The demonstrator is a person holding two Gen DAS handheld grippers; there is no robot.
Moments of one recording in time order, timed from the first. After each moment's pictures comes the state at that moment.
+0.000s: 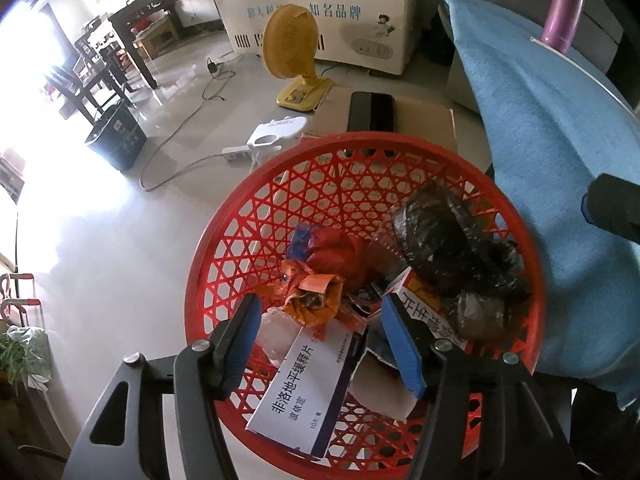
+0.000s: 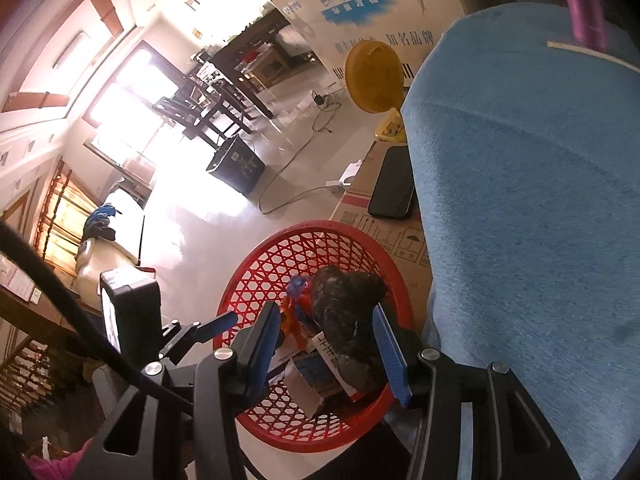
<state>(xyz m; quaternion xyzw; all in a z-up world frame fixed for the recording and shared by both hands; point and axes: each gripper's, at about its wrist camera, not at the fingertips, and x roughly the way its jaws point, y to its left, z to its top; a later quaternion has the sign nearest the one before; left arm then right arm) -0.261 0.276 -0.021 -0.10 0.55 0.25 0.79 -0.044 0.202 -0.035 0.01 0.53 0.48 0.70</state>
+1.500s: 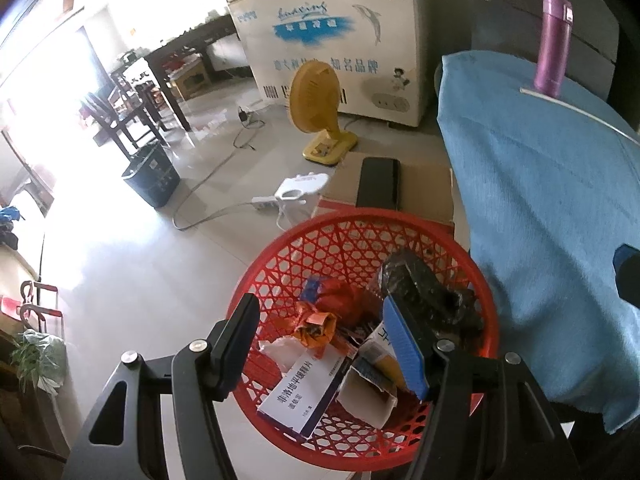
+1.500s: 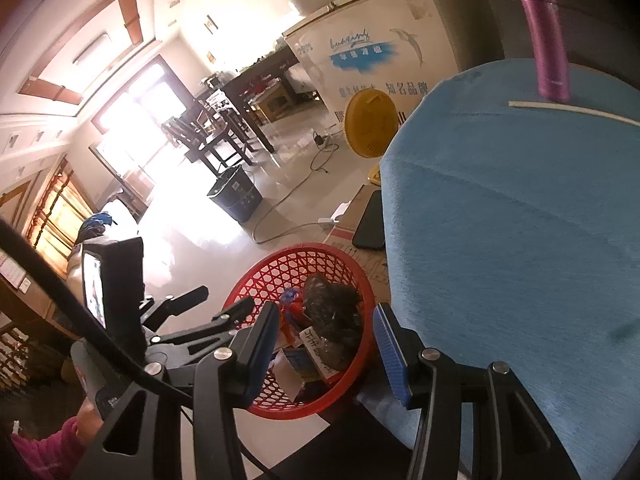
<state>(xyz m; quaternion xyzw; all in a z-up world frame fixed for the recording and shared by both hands) -0.267 0.239 0.041 -0.06 0.47 0.31 0.82 -0.069 0.130 0.015 0.00 0.45 0.48 0.75</state>
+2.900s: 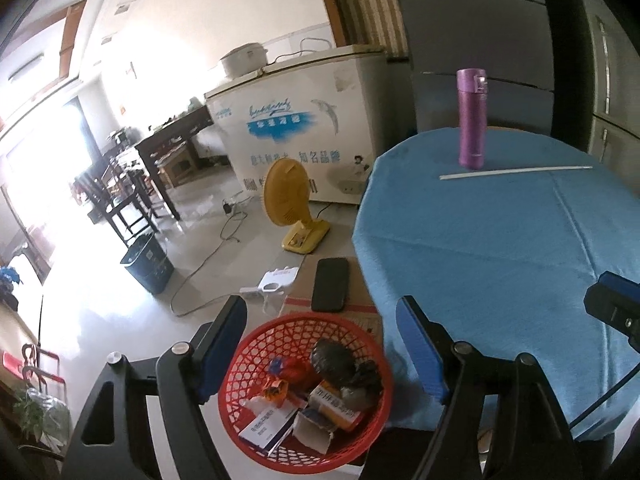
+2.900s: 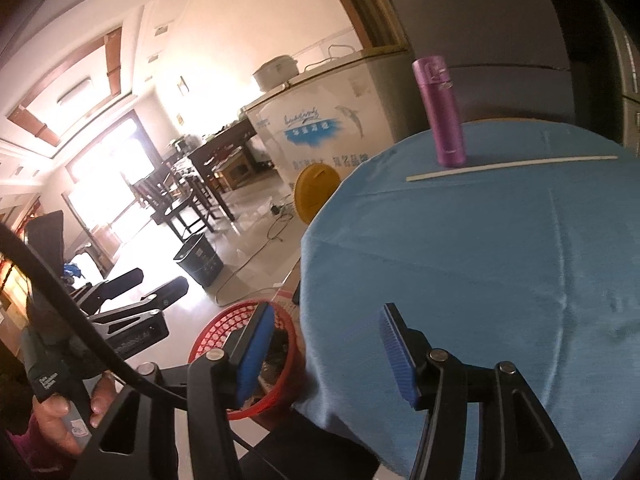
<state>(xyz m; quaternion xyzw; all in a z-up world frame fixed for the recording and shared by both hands) -0.252 0.142 0.141 0.02 0.36 0.27 0.89 -0.069 -0.008 0.088 0.05 0.36 0.40 0.84</state>
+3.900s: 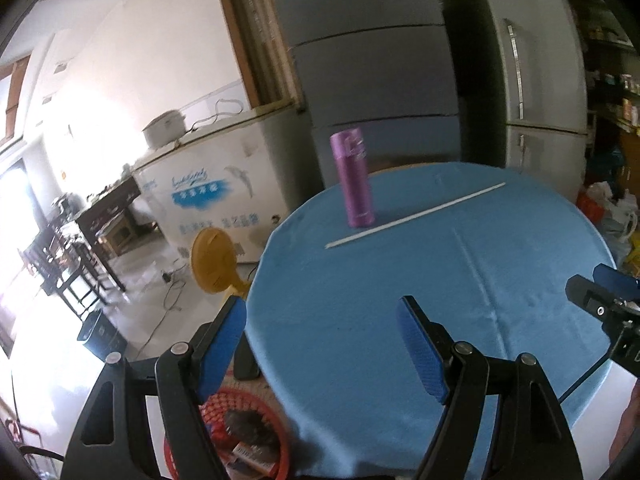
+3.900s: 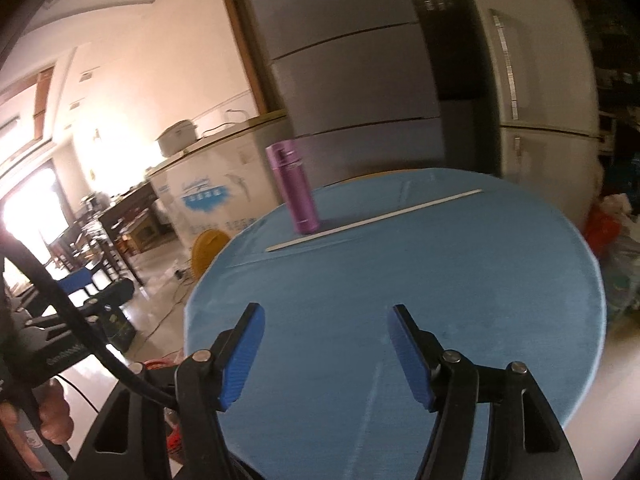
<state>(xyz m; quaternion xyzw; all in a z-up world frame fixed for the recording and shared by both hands) -0.199 0.018 0.198 0.08 0.30 0.14 0.94 -0.059 -0.151 0.142 0.07 0.29 0.21 0.93</state>
